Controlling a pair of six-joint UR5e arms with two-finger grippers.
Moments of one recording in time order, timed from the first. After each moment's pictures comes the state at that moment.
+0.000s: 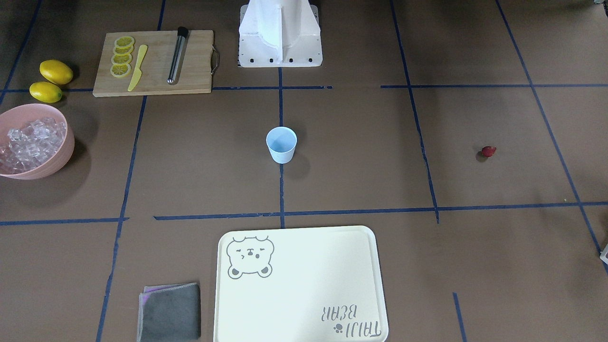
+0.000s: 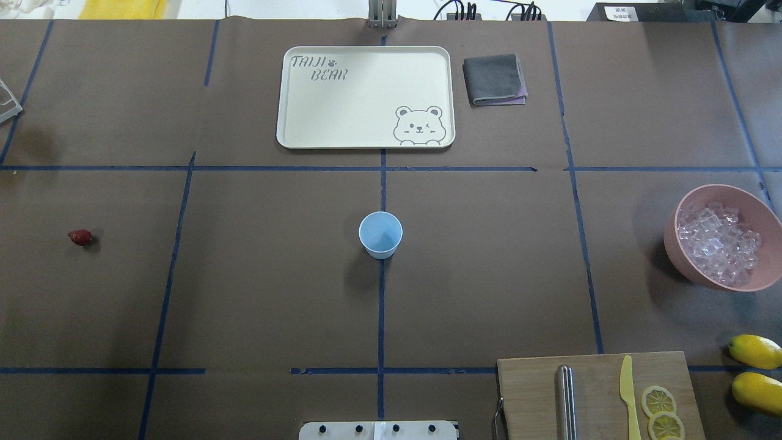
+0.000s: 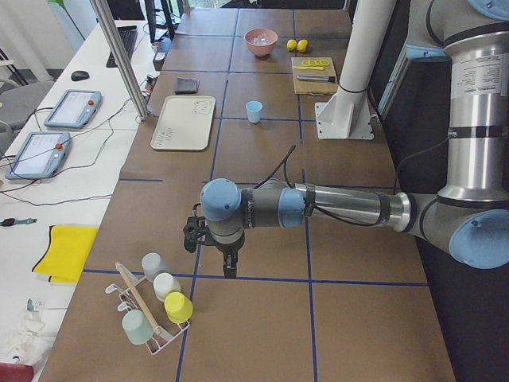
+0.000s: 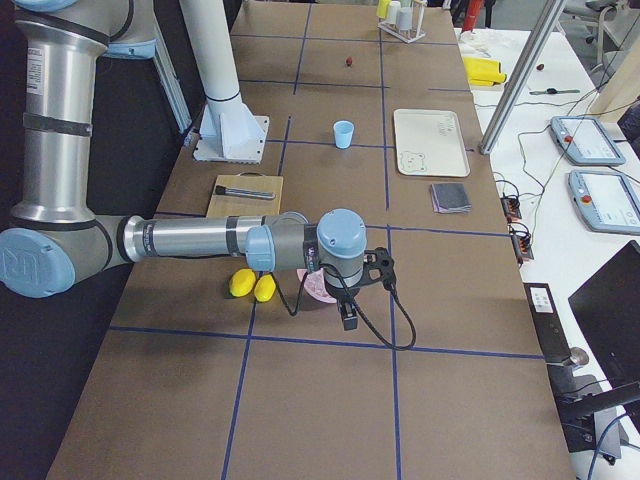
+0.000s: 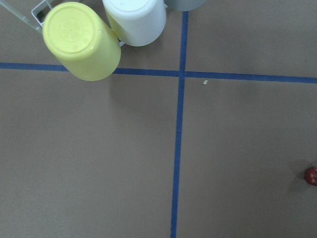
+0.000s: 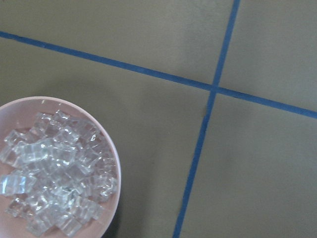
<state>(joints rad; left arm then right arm) -1.61 -1.49 -1.75 -1.45 -2.44 0.01 1.54 -1.74 1.81 -1.50 2.42 -0.15</state>
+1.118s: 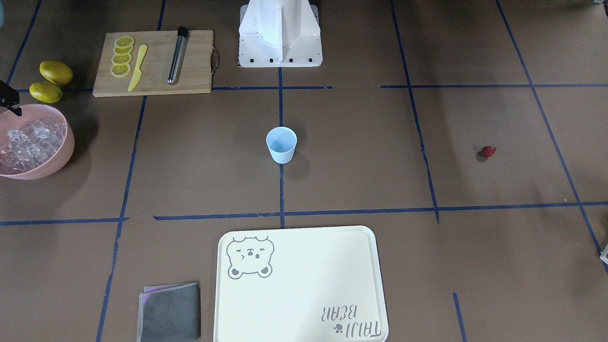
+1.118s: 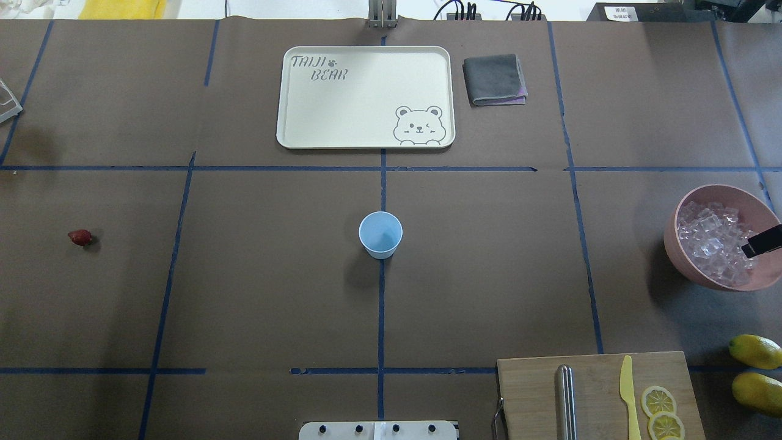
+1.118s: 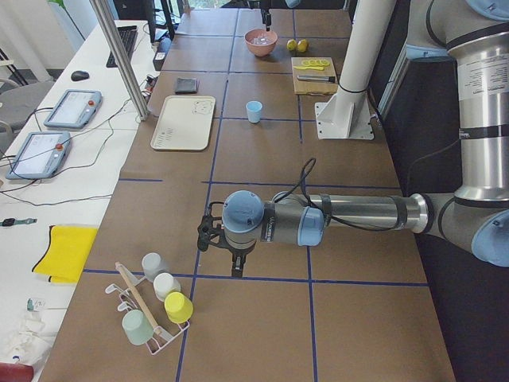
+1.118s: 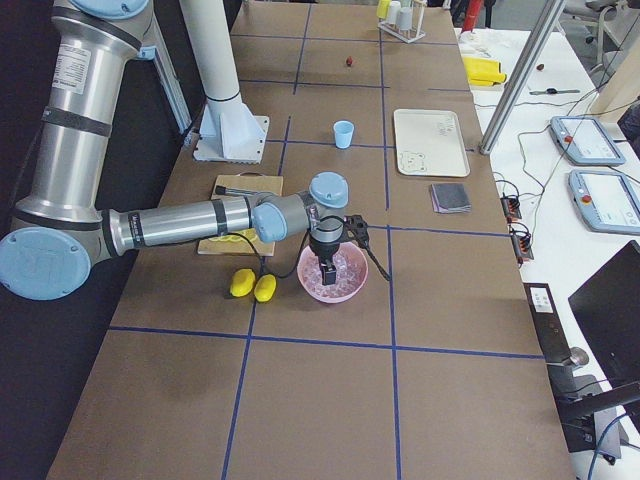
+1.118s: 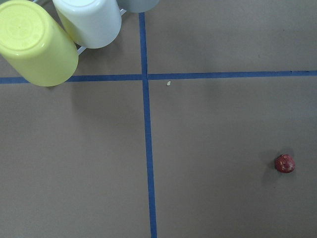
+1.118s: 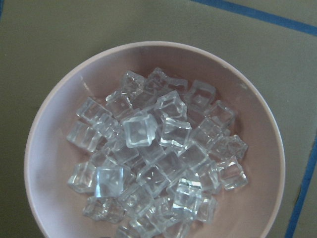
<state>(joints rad) -1.61 -1.40 -1.75 -1.67 -2.50 0.00 1.11 -1.82 1.96 -1.36 2.25 0.33</state>
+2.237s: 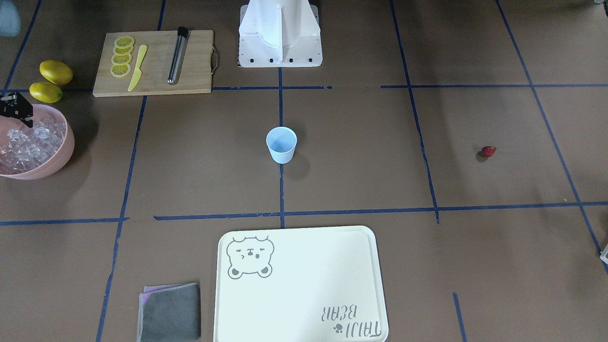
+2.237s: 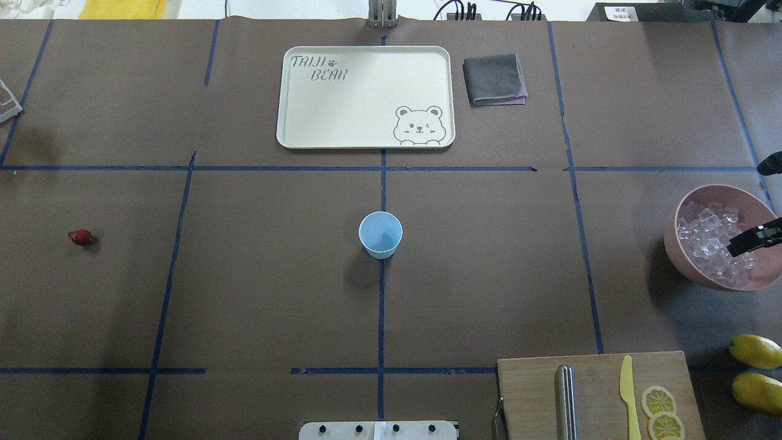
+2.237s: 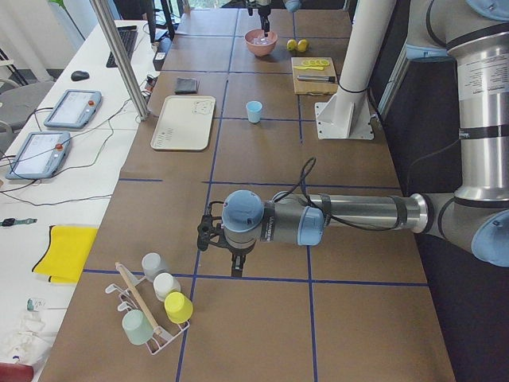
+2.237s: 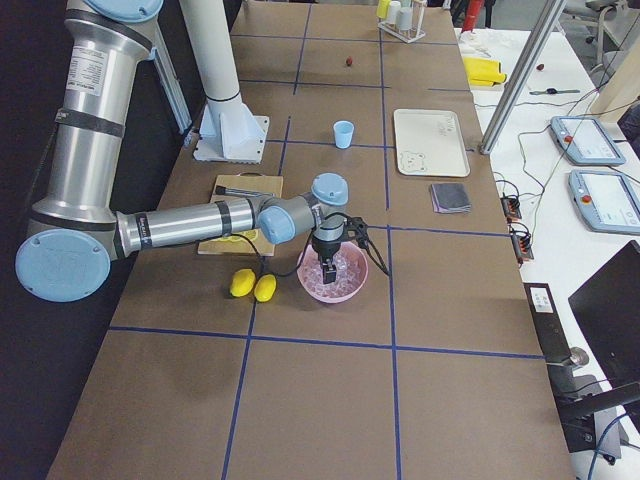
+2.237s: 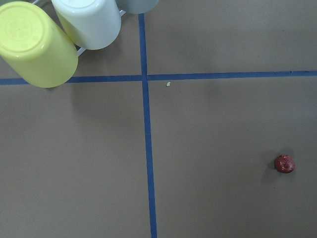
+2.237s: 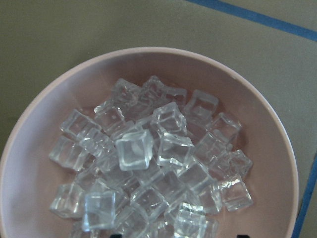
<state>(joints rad) -1.61 -1.40 -1.75 -1.67 -2.50 0.00 1.05 -1.79 1.92 -1.33 2.17 0.37</state>
